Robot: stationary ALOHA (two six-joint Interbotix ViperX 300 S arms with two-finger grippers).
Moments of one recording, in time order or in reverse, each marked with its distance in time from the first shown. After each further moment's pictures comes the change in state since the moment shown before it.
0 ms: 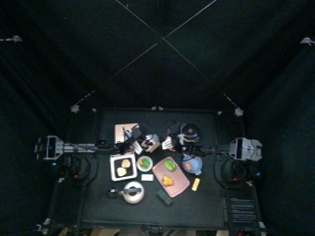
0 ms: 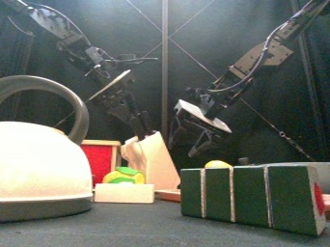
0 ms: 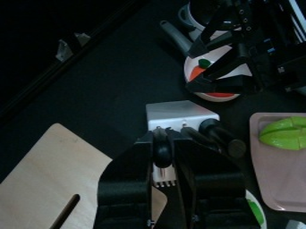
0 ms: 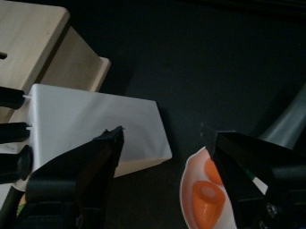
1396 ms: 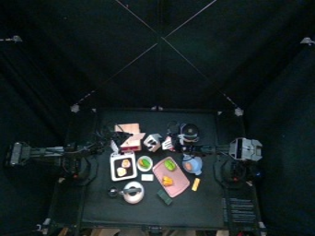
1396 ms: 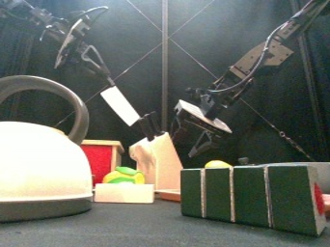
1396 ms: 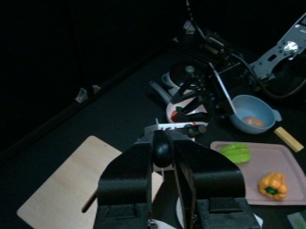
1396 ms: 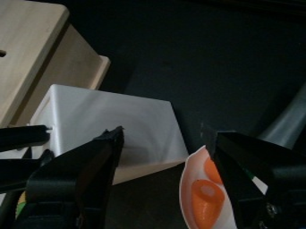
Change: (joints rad) left arm -0.064 -0.531 0.192 0.000 0.015 0.021; right arm 0.003 0.000 0.002 -0.002 -0.002 -0.003
